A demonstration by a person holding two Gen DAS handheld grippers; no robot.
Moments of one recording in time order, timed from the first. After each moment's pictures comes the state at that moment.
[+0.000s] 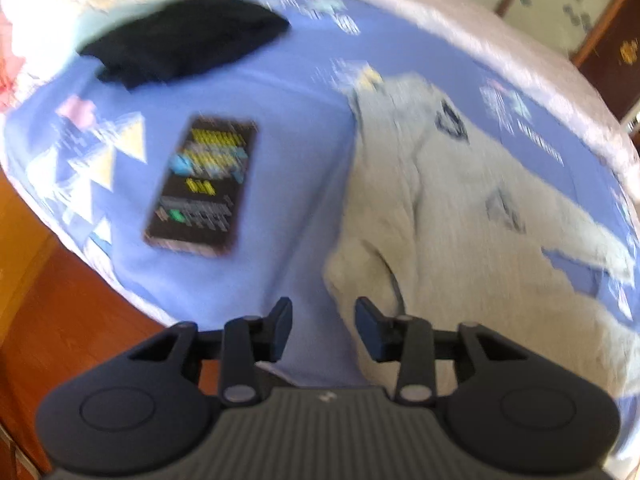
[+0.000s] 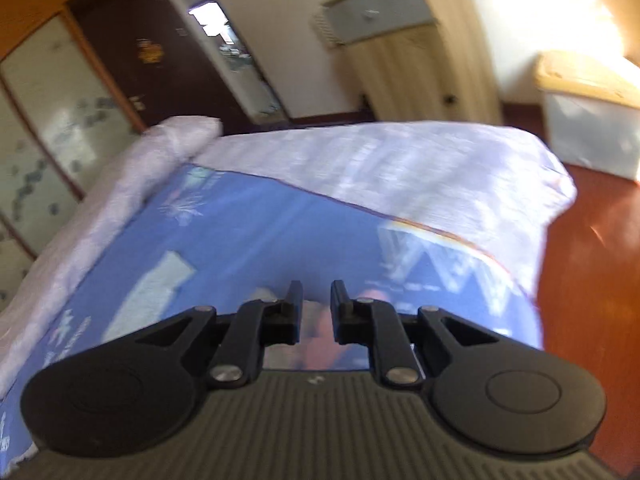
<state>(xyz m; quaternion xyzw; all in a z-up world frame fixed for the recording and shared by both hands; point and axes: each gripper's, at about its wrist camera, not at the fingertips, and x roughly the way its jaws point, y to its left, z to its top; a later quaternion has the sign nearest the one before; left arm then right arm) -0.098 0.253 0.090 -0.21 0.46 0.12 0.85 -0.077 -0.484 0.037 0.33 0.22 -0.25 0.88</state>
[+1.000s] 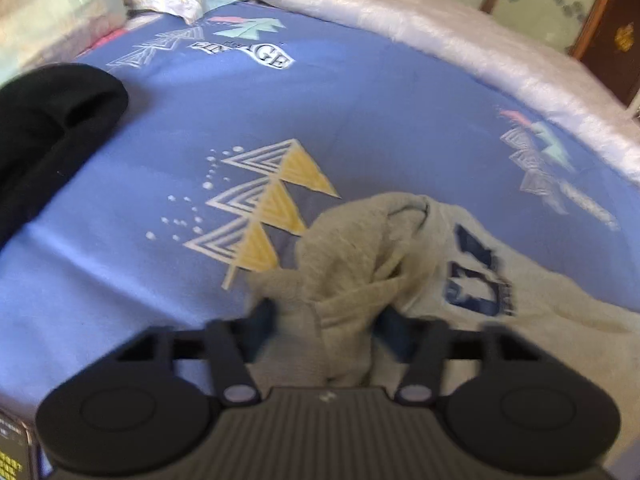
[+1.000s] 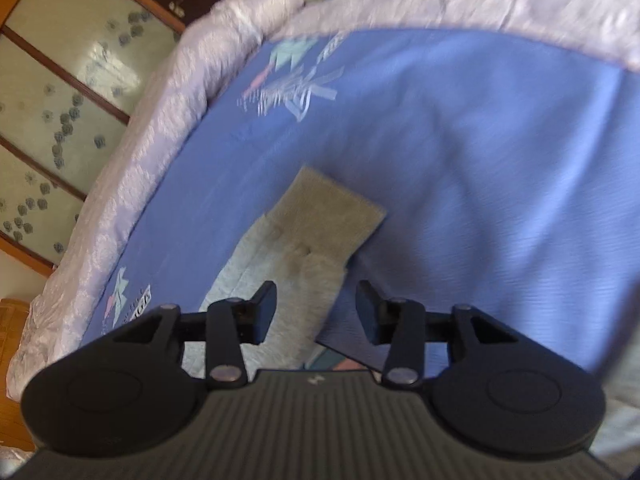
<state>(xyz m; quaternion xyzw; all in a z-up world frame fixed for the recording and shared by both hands) 0.222 0.255 0.007 -0.15 0.44 0.12 0.88 0.198 -0.444 -0.021 0.42 0.34 -0.10 0.83</state>
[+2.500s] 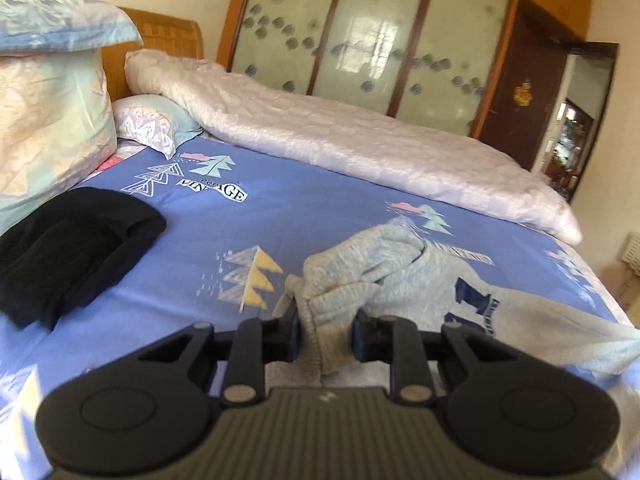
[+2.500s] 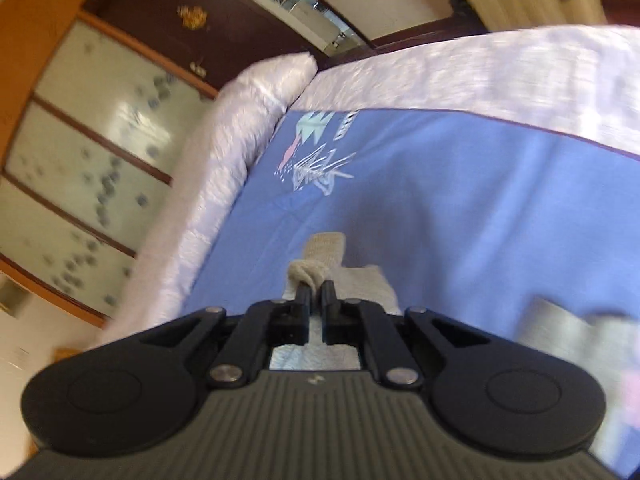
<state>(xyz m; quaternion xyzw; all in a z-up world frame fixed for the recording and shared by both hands) 0.008 0.245 0.138 -0.12 0.27 0.01 0.95 0.055 -0.492 0.056 0.49 0.23 -0.10 0.83</state>
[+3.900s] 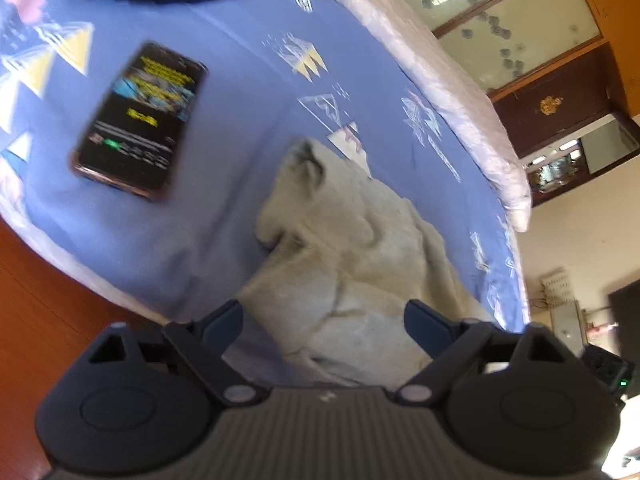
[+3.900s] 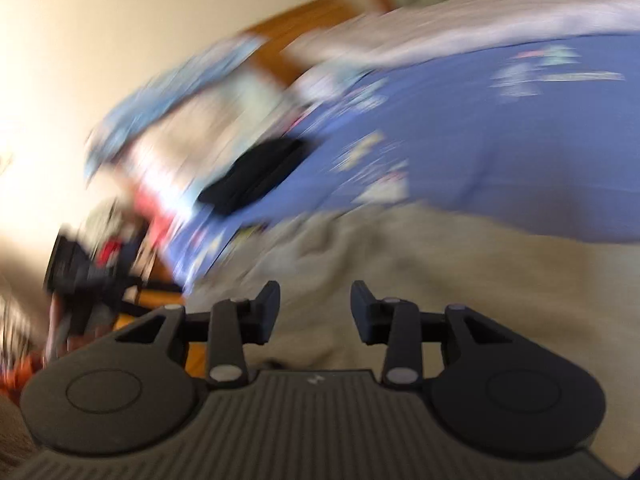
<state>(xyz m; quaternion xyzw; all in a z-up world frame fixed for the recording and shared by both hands) -0.098 0.306 0.035 -0.39 0.43 -0.06 0.82 -0.012 -0.101 0.068 0.12 0.36 0.46 0.80</state>
